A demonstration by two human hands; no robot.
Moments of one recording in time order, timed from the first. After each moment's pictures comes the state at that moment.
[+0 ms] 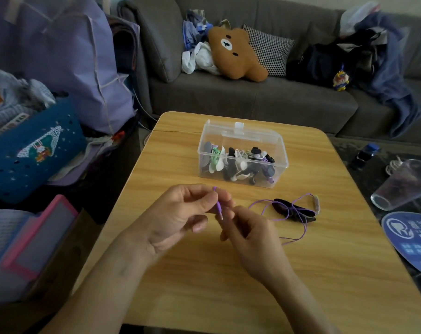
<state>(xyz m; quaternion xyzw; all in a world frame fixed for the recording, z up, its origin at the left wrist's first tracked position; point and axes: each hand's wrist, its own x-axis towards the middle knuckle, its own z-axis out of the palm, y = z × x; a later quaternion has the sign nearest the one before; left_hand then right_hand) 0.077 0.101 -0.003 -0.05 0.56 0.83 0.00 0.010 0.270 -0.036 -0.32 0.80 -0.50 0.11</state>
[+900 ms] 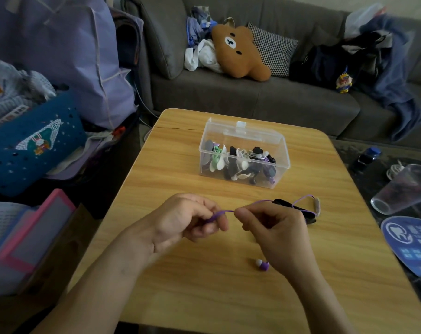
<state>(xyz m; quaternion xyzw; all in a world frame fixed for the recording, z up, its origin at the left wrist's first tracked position) 0.074 0.103 -0.003 -0.10 0.65 0.74 0.12 -0.008 0.289 -0.015 -0.29 0.79 -0.53 0.07</state>
